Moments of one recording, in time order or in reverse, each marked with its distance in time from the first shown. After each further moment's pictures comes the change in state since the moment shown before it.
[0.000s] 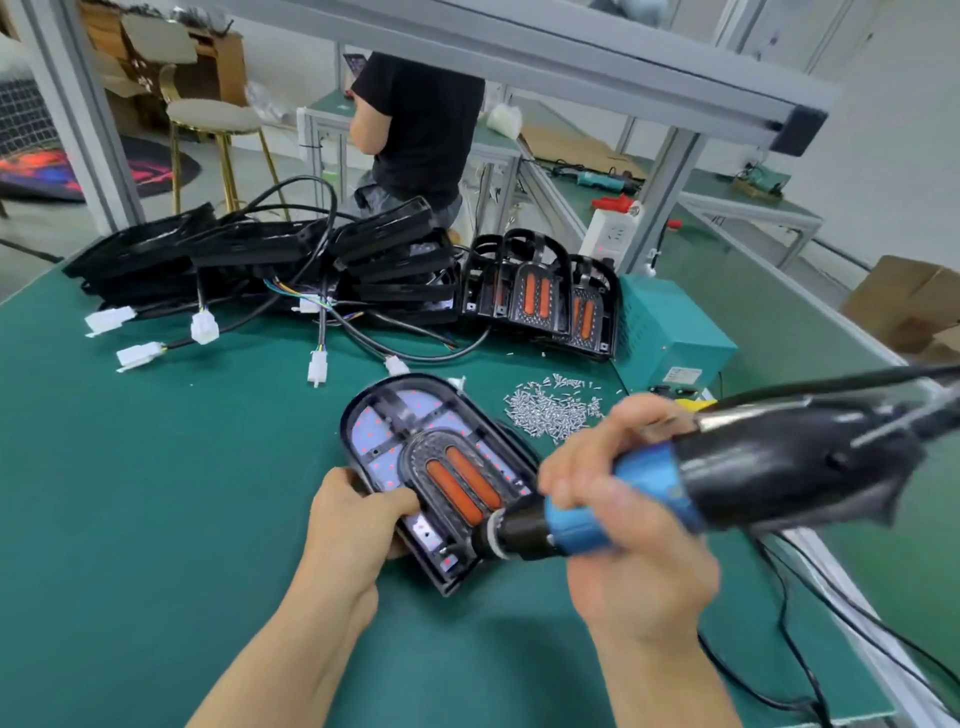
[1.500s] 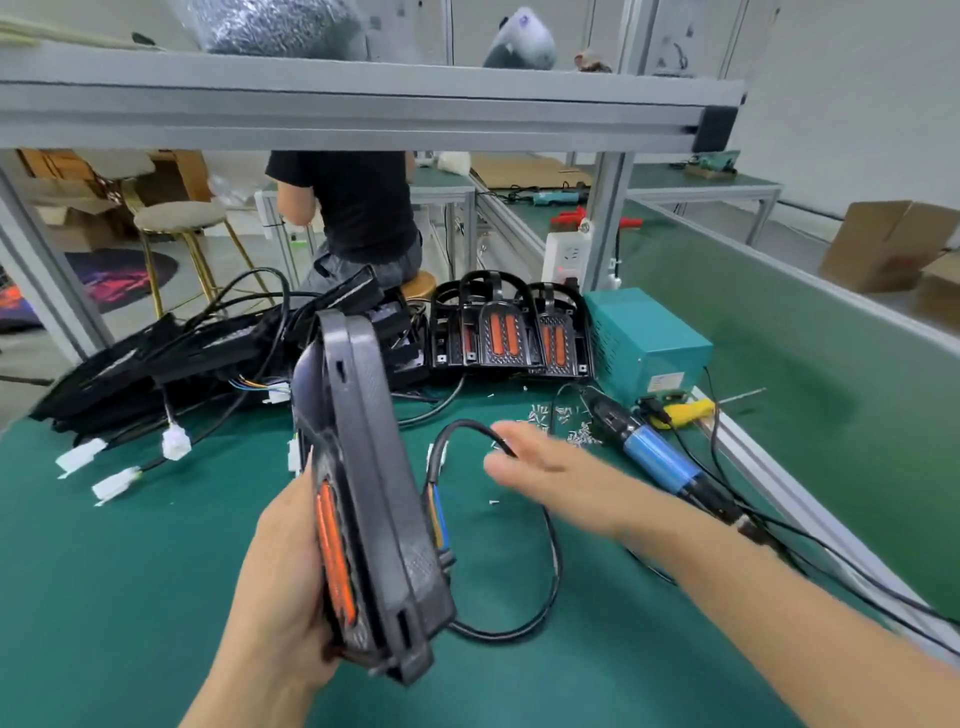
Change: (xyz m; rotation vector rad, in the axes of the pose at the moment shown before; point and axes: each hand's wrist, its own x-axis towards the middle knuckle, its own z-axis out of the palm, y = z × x) left_hand -0.027 0.071 0.012 -0.299 -0.267 0.191; right_hand 0.087 0.012 -0.052 -1.155 -0.518 0.639
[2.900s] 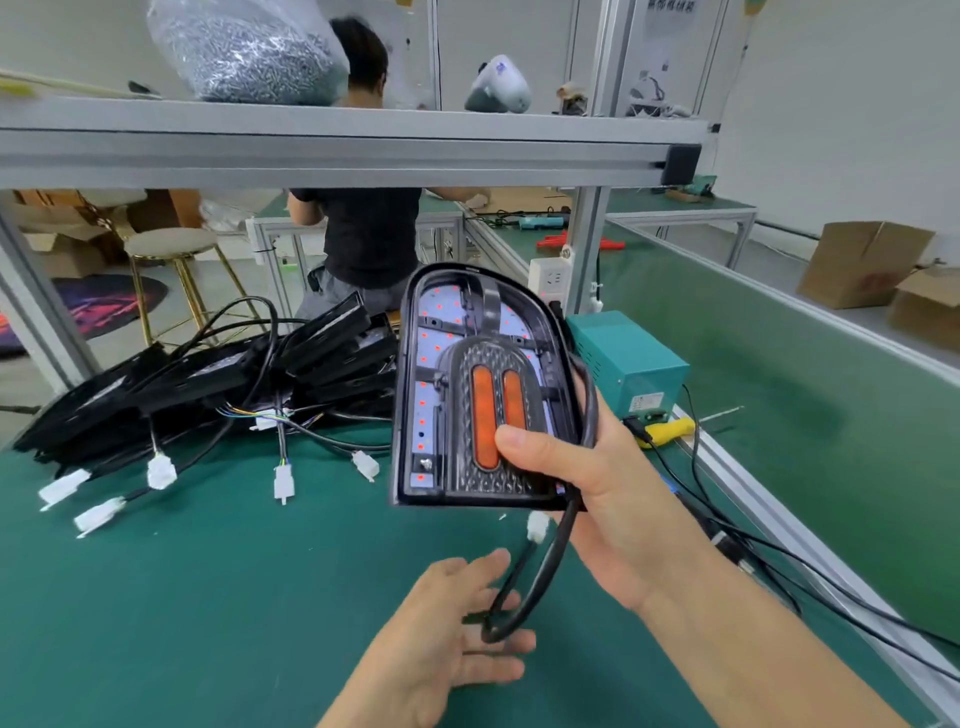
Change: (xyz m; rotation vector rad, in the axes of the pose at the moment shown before) left_hand 0.006 -0.068 0.014 0.387 -0.218 -0.589; right_hand -0.046 -0.046 -0.001 0.947 0.270 -0.344
